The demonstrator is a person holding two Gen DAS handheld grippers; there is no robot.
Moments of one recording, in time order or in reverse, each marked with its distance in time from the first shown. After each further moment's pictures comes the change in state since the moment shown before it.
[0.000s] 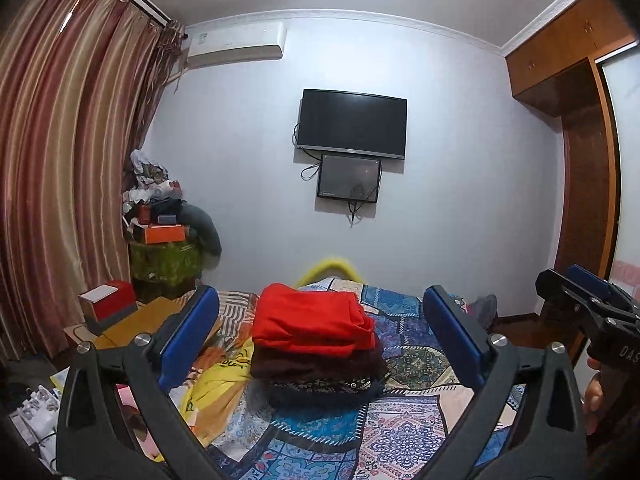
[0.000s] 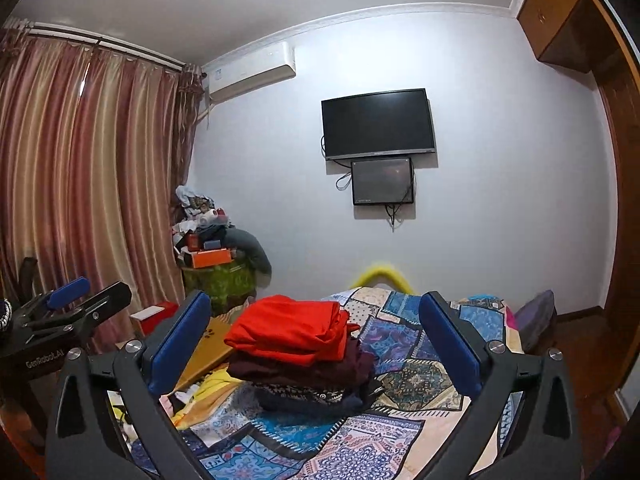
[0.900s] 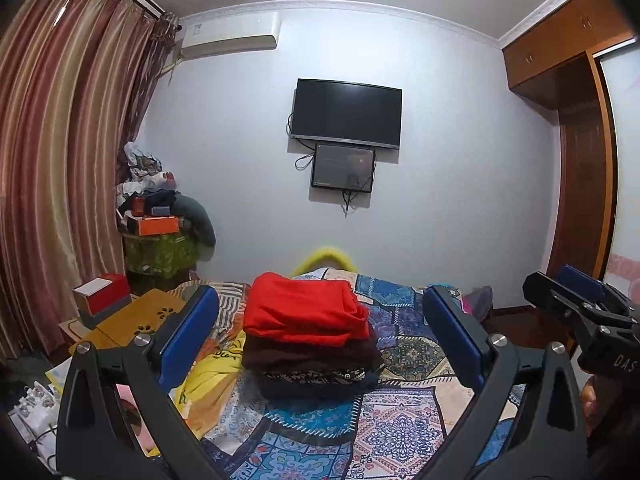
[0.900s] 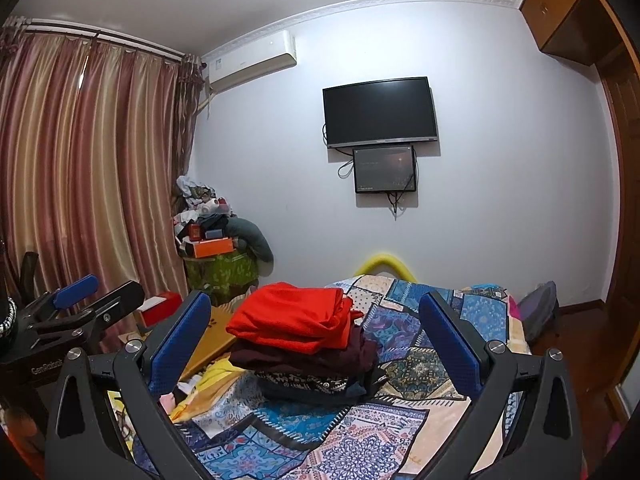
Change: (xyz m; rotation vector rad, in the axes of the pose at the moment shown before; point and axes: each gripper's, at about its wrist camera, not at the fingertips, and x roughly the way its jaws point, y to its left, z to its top) left arm 0.007 -0.001 -0.008 0.003 0.037 -0.028; right arm -0.001 -0.001 -0.004 0.000 0.045 0.009
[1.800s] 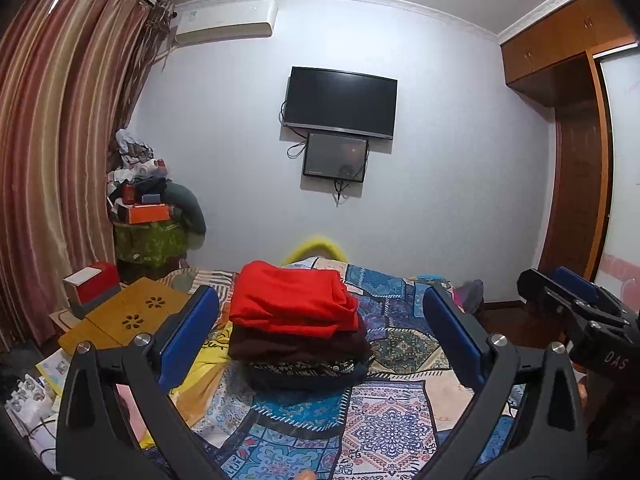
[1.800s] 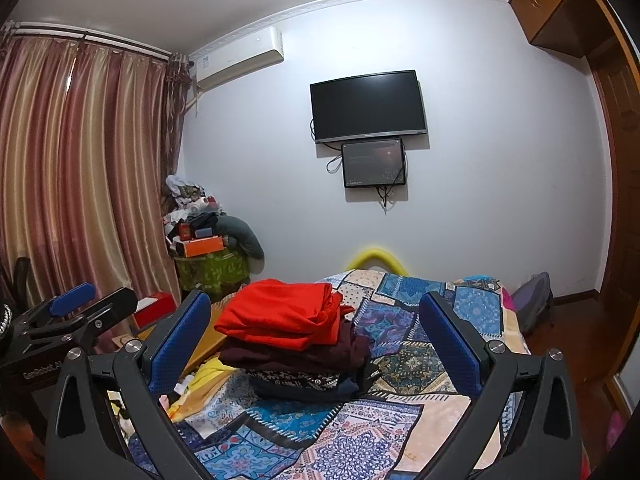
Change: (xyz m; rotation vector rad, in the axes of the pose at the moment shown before) left arm 0.014 0.004 -0.001 -0.014 0.045 -0.047; right arm 0.005 -0.010 -0.003 0.027 0.017 -0.031
